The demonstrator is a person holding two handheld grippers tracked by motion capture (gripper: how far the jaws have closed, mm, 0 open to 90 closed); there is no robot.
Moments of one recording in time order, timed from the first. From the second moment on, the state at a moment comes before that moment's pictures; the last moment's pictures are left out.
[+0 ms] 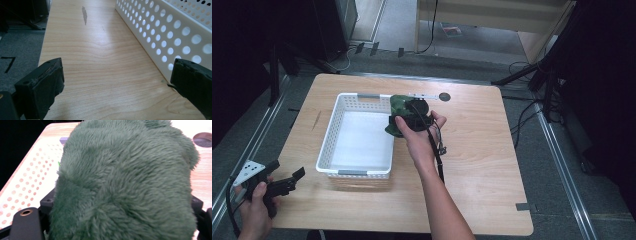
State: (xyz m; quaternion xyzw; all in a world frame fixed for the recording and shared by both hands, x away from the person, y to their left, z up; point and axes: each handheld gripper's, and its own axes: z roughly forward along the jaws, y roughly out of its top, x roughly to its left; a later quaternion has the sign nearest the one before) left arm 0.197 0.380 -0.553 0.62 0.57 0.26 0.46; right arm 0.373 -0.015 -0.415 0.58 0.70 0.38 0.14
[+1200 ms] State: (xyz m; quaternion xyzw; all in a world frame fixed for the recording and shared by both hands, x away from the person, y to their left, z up) left arm 0.197 0.380 -0.553 0.62 0.57 0.26 0.46; right arm 0.373 0.055 -0.416 0.56 0.73 0.39 0.11
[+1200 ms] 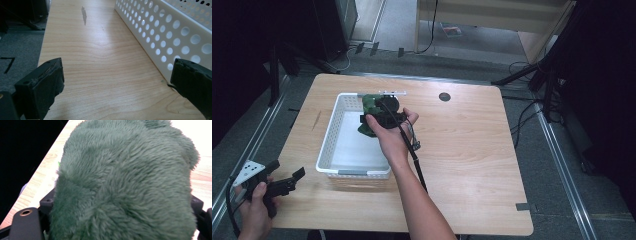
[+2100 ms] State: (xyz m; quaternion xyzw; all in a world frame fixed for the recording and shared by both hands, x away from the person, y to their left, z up) left arm 0.198 0.380 -0.553 0.62 0.57 0.26 0.46; right arm 0.379 0.107 -0.459 0.56 0.74 0.36 0.10
